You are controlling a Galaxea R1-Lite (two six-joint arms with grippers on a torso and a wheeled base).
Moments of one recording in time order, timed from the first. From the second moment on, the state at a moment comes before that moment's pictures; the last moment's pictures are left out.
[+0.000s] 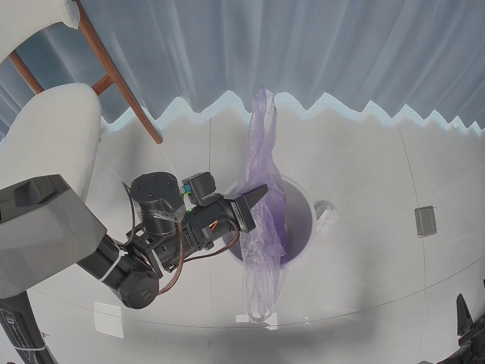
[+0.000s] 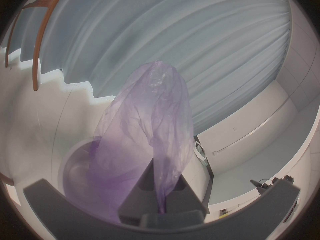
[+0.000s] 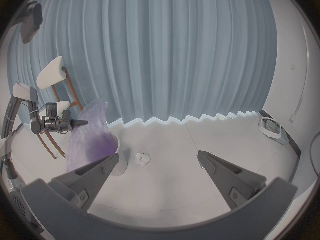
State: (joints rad) left arm -0.63 2.07 -0.81 -1.34 -0.24 -0.50; right arm 0.00 0.02 -0.02 -0.02 -0.01 0.04
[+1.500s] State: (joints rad) left arm -0.67 2.02 -0.87 -1.06 -0.24 -0.30; right arm 0.43 1.48 -0.83 -0.21 0.27 0.65
